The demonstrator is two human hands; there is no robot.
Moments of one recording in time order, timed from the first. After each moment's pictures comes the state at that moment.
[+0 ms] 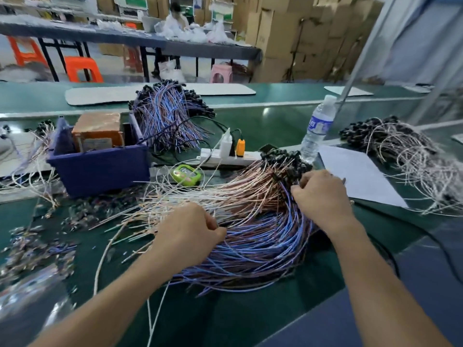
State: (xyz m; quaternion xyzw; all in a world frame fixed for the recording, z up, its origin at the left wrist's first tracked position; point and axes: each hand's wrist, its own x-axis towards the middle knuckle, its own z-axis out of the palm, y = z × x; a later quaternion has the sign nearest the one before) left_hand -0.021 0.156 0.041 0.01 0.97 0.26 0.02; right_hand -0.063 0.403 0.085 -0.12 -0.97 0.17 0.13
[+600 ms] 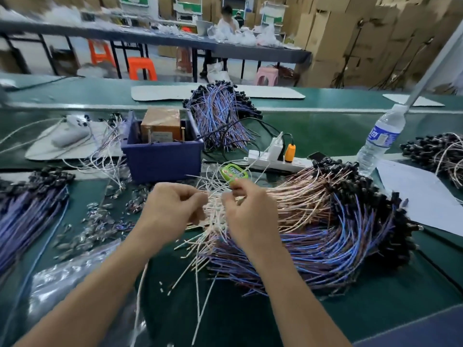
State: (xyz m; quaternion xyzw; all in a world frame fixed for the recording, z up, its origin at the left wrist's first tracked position) left_hand -0.015 0.054 0.040 -0.06 0.82 0.56 -0.09; right_hand -0.039 0.217 0.042 0.11 -0.90 0.39 0.17
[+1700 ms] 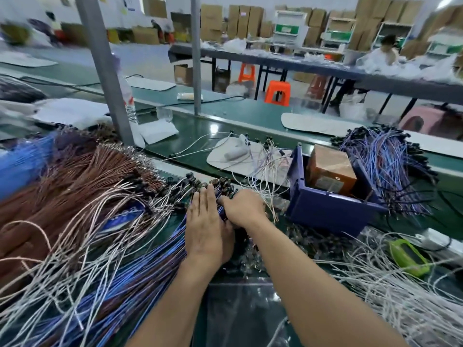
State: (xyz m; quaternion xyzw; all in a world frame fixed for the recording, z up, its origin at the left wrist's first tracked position) left_hand 0.023 -0.159 -0.027 -0.38 0.91 0.13 -0.13; right_hand -0.075 -0.121 0.016 0.23 -0.91 0.30 -0.16
